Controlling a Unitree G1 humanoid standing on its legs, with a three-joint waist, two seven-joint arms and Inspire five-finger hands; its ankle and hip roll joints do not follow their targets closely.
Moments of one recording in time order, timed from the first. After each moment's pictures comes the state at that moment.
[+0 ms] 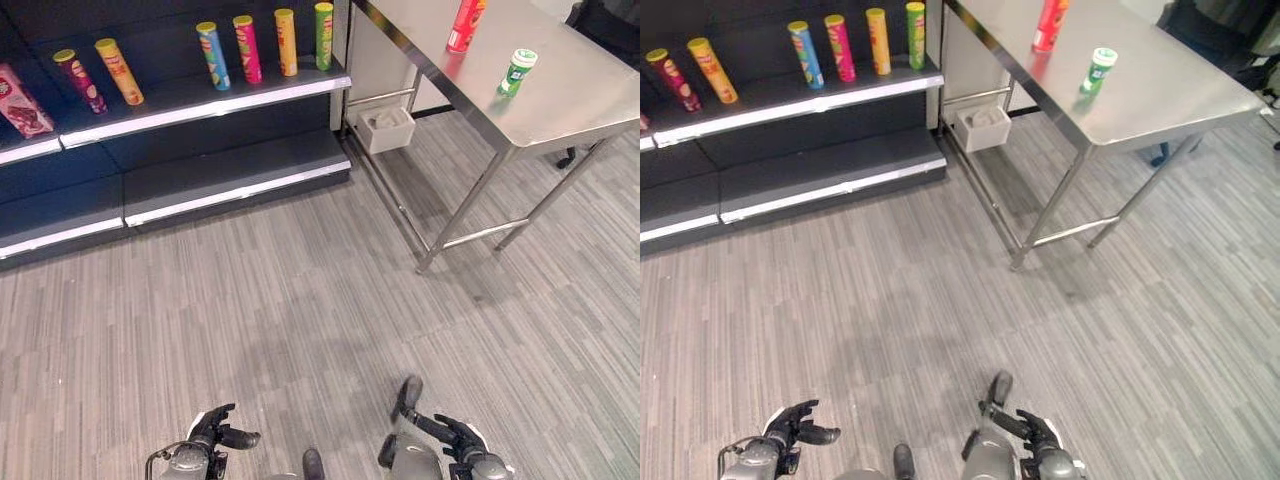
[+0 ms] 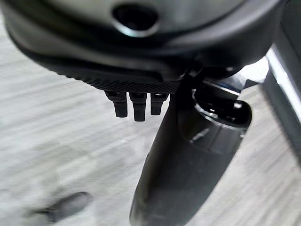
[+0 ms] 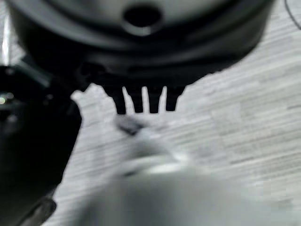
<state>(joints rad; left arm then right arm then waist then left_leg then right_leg) -0.06 0.30 -0.15 1.05 -0.19 -0.03 0.05 0.00 -0.29 0.15 1.05 0.21 0.00 -0.05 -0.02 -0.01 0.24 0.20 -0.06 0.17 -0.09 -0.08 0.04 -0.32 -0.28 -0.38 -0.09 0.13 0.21</state>
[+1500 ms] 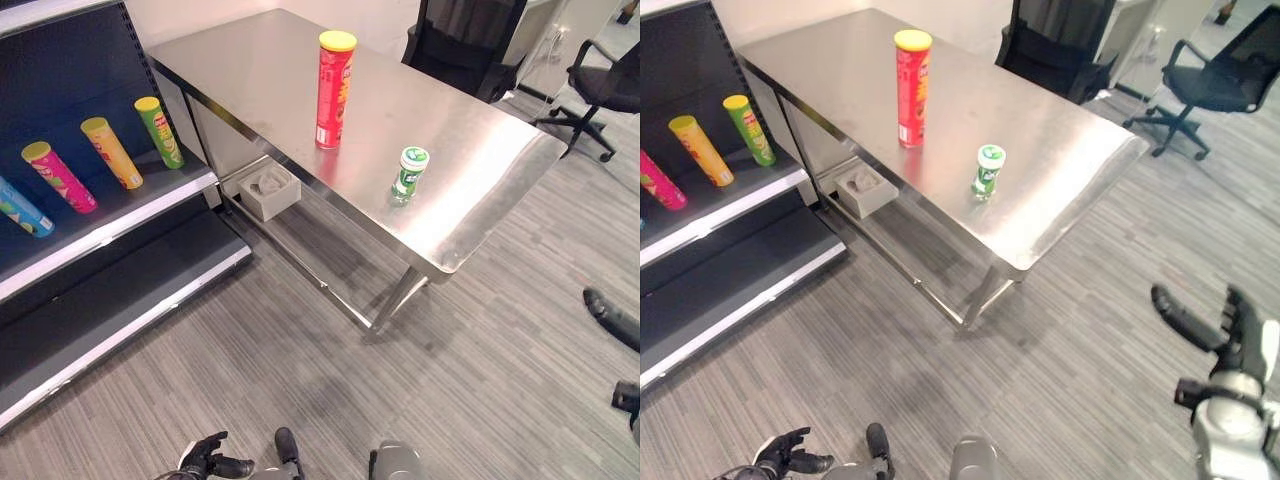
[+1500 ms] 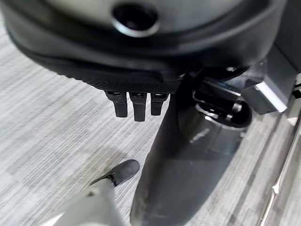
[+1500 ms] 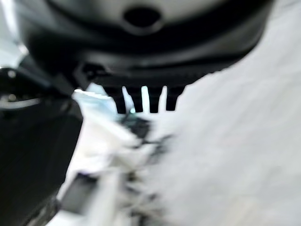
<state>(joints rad) 0.04 0.33 -0.11 1.01 -0.15 -0.04 0.03 0.10 -0.75 -0.39 0.22 0.32 -0.10 -0.24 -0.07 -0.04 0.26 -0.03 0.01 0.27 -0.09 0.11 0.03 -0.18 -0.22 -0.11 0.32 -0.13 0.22</state>
